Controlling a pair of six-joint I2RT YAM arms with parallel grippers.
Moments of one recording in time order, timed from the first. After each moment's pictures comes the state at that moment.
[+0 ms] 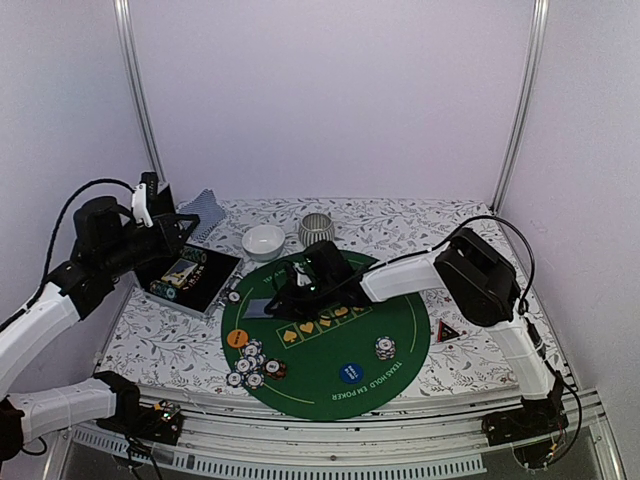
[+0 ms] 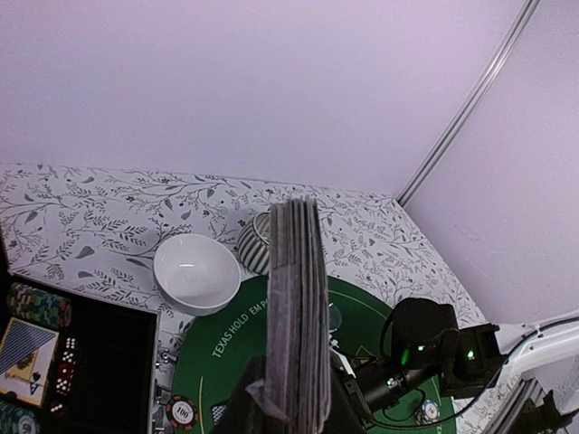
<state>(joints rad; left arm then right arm) -0.32 0.84 0.71 -0.06 0.20 -0.41 0.93 2.39 1.63 0.14 -0.55 1.03</state>
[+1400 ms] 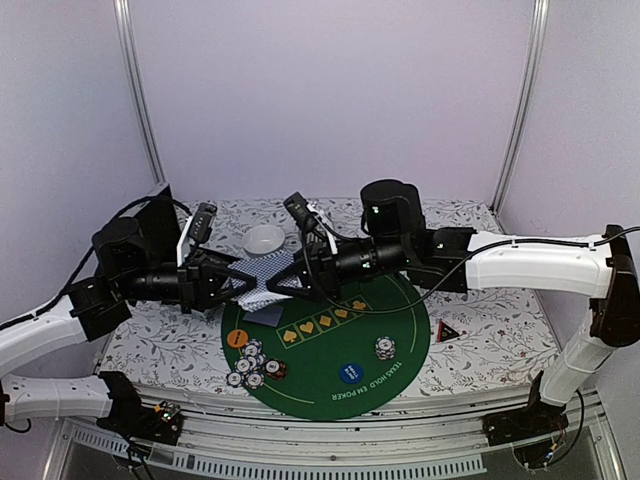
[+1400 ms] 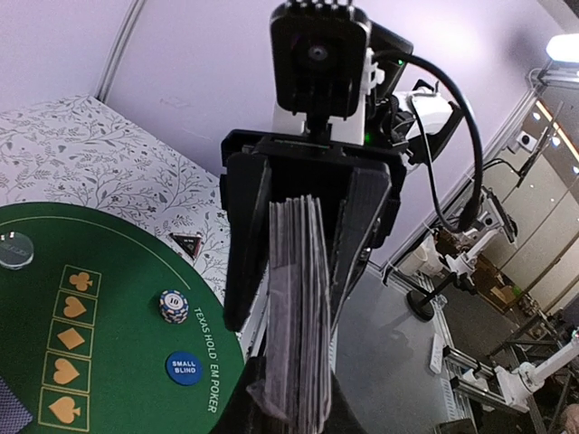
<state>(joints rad) -0.72 0.84 0.62 0.16 0.72 -0.51 1.07 1.64 1.30 0.09 -0.56 0.33</state>
